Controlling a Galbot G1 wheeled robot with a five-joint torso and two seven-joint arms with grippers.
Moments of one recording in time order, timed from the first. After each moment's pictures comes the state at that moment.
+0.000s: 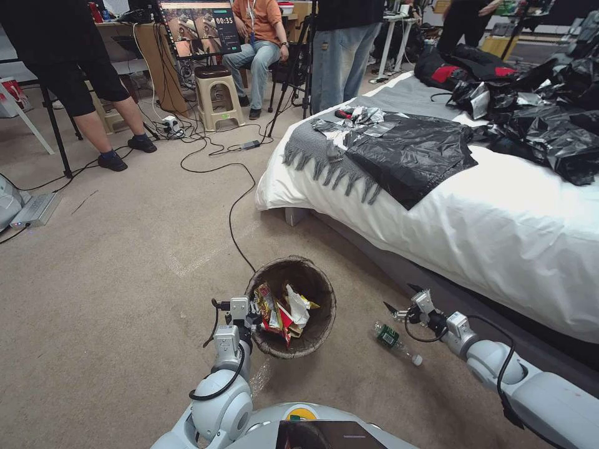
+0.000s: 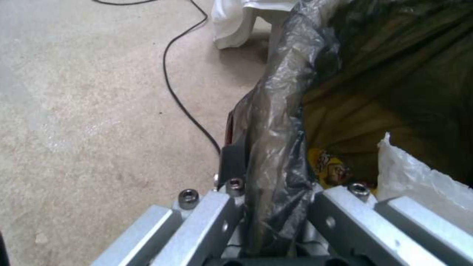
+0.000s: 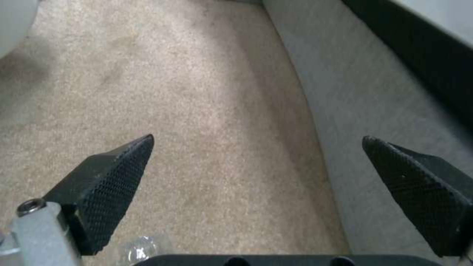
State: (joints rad) left arm 1.52 -1.22 -0.09 -2.12 -0.35 0.26 -0.57; right arm -1.27 0.58 0.07 1.49 0.54 0.23 -0.09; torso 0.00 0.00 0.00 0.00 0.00
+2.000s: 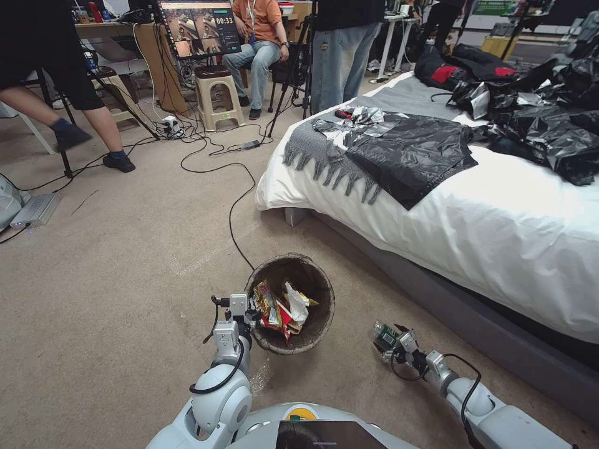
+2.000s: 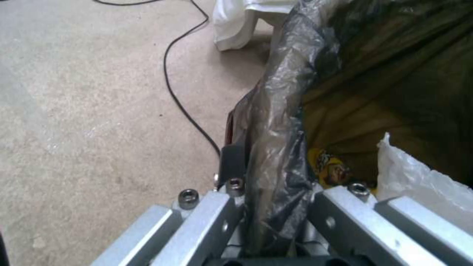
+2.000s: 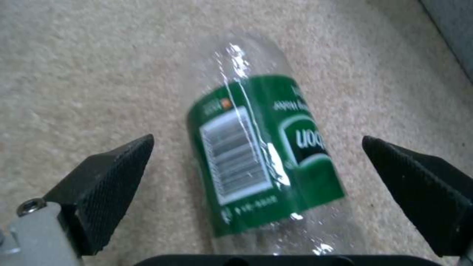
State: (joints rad) left arm 1.50 -1.21 -0.09 -2.11 -0.37 0.26 -0.57; right arm -1.23 0.81 0.00 1.13 0.42 0.33 -0.18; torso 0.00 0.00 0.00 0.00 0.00
